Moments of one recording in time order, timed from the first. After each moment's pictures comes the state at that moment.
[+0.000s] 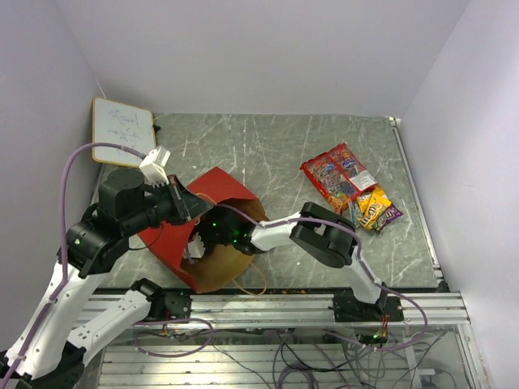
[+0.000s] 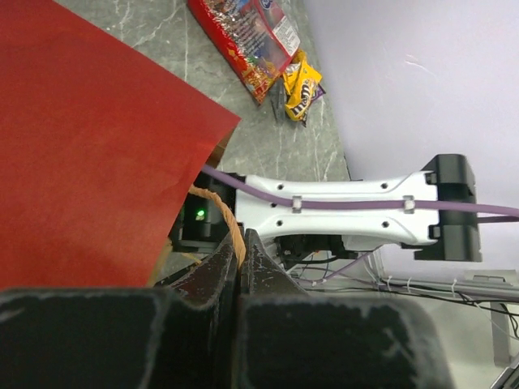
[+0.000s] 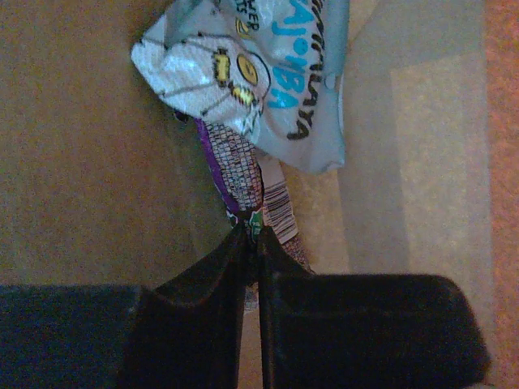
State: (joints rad) left arm -0.53 0.75 1.19 -0.81 0.25 -0.75; right arm 1.13 2.21 1.26 0.51 -0.29 -1.14
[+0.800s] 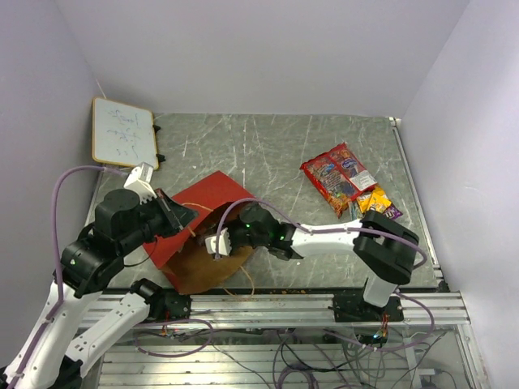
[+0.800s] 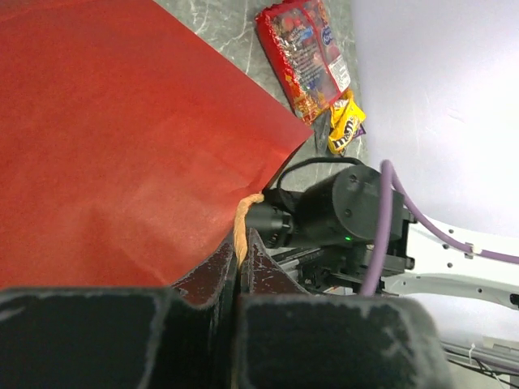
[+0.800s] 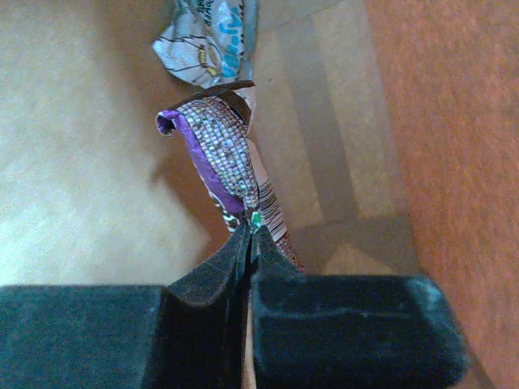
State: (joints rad) left arm -0.53 0.61 1.05 -0.86 0.06 -0.82; right arm 1.12 1.76 0.91 0.44 -0.23 -0.97
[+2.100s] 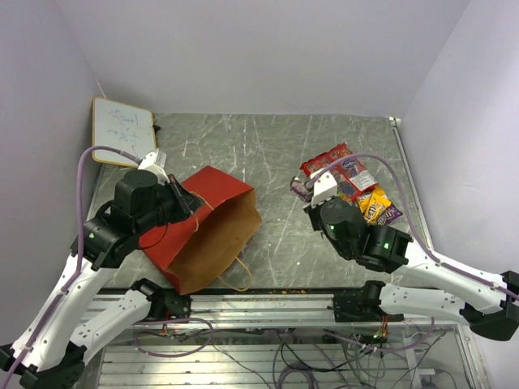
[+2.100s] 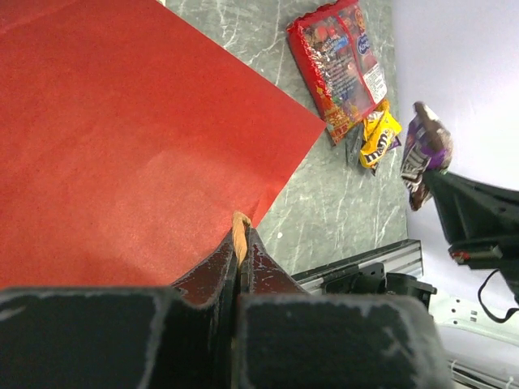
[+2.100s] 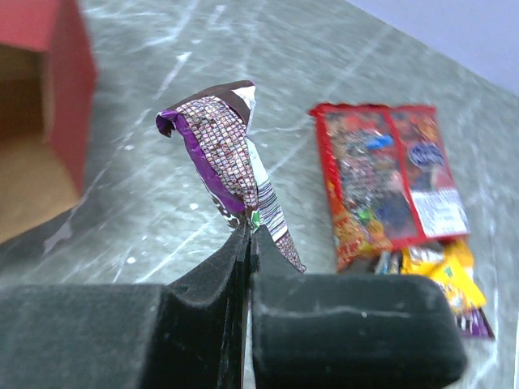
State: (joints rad) left arm -0.53 0.76 1.09 -0.81 0.00 -0.78; right arm 1.12 0.88 0.90 -0.45 0.67 0.02
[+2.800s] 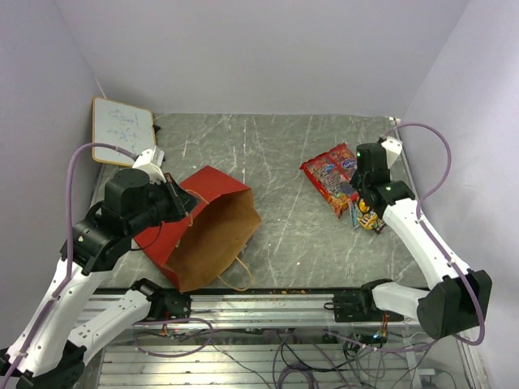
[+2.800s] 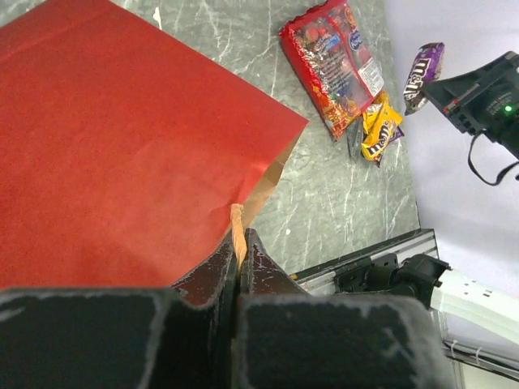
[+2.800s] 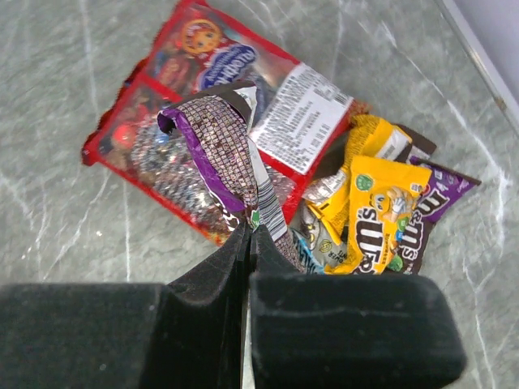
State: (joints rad) left arm -0.53 0.76 1.15 -0.86 0.02 -0.70; right arm 0.31 1.16 1.00 -0.51 0.56 0.49
